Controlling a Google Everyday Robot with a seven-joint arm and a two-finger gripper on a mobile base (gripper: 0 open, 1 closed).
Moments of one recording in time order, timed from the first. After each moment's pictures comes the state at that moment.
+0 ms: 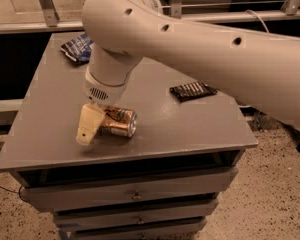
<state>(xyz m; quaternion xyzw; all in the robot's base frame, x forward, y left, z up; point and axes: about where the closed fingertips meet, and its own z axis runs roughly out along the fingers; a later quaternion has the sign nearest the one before) 0.500 0.125 0.838 -0.61 0.76 0.12 0.16</state>
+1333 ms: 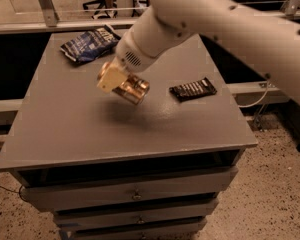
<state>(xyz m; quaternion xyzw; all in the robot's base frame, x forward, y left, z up) 0.576 0.093 0.896 -0.56 0.75 0.20 0.30</state>
